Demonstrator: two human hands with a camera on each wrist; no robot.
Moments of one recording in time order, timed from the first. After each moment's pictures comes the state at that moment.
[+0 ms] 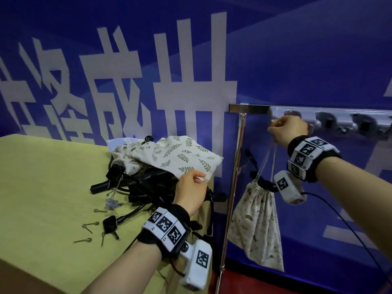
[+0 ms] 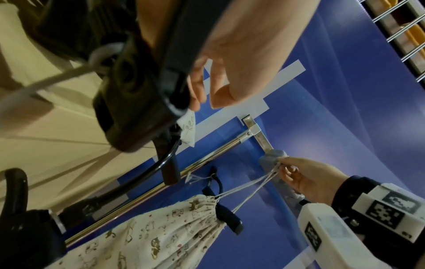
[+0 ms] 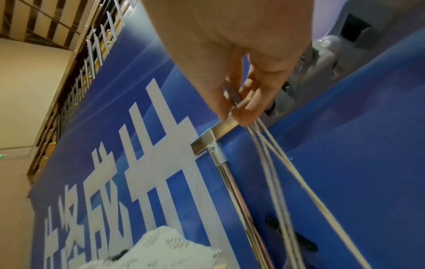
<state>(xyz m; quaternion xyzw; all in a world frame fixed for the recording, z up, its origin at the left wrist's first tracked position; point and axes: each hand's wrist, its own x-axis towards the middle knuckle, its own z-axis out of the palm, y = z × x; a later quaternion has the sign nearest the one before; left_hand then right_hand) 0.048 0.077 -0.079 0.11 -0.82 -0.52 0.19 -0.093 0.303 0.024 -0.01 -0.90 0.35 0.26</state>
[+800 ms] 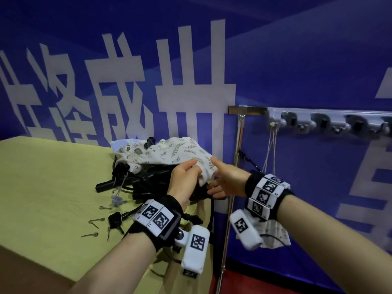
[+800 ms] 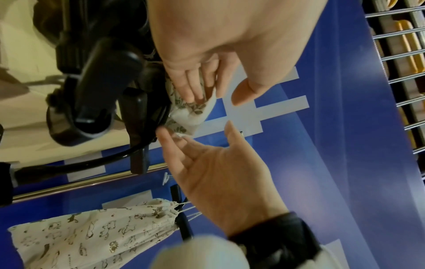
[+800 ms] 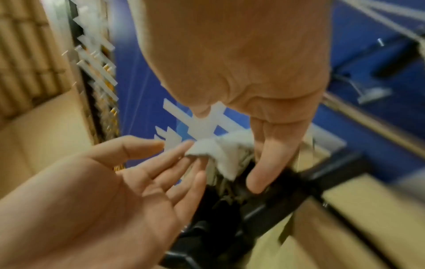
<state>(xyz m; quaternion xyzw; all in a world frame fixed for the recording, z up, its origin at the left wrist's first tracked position) 0.075 0.076 -0.042 0.11 -0.68 -0.71 0.17 0.002 0.197 -0.042 0.09 -0.73 0.61 -0.31</state>
